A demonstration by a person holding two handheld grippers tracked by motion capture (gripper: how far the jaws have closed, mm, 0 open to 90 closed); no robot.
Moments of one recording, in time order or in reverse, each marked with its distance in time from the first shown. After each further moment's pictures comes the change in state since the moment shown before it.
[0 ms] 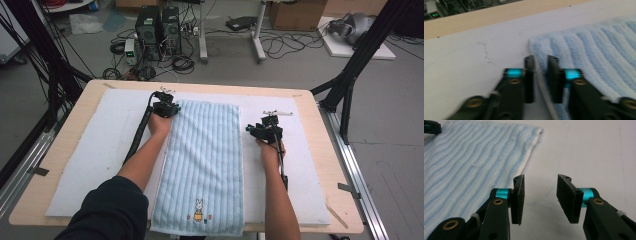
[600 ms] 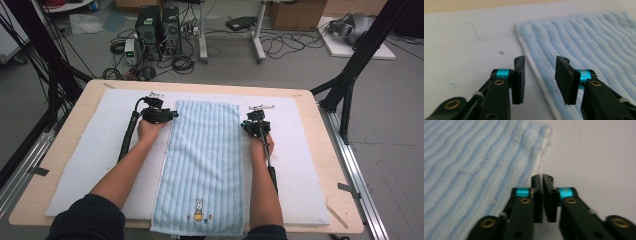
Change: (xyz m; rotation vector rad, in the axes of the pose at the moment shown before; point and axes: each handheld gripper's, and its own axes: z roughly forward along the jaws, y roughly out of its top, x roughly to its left) left arm 0.008 -0.019 -0.035 0.018 -0.251 -0.032; right arm 0.020 0.016 0.035 0.053 -0.094 -0.073
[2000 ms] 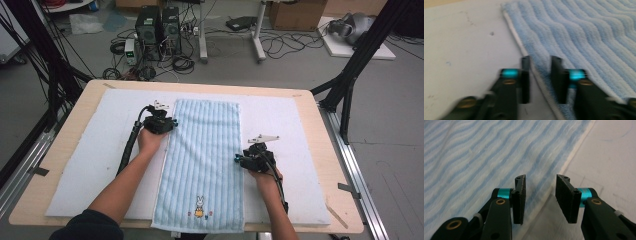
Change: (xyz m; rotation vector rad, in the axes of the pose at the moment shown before) left arm -0.014 -0.022 -0.016 -0.001 0.109 0.041; right arm 0.040 -0.076 -0.086 0.066 0.198 -0.160
